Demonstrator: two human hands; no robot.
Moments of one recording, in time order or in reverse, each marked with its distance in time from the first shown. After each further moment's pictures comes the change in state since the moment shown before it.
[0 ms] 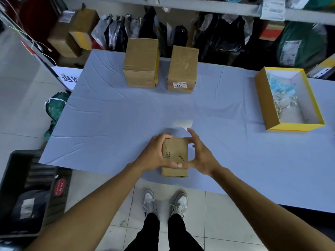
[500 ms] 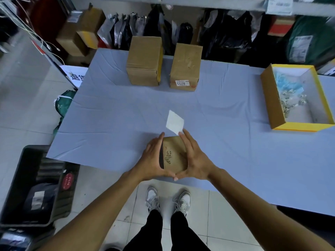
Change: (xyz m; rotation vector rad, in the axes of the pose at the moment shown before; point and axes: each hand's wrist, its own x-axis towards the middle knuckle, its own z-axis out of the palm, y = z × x) left_hand -0.029 -0.006 0.013 0.081 -0.006 -0.070; right_hand -0.008 -0.003 0.011 -0.184 -0.070 -0.241
